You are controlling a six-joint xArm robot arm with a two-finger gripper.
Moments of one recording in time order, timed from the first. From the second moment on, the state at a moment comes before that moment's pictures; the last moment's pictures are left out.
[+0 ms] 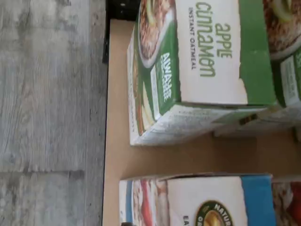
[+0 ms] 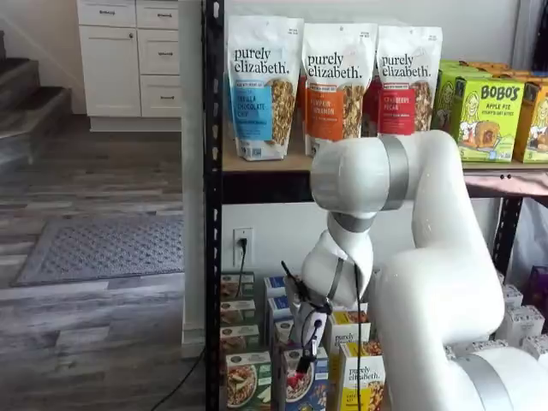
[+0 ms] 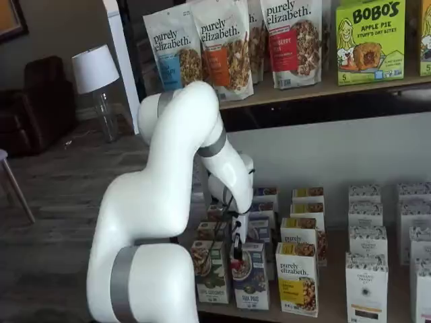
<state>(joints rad) 0.06 0.91 -1.40 0.56 0.39 -2.00</state>
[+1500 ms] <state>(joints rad) 0.05 0.98 -1.49 0.24 0.49 -1.72</state>
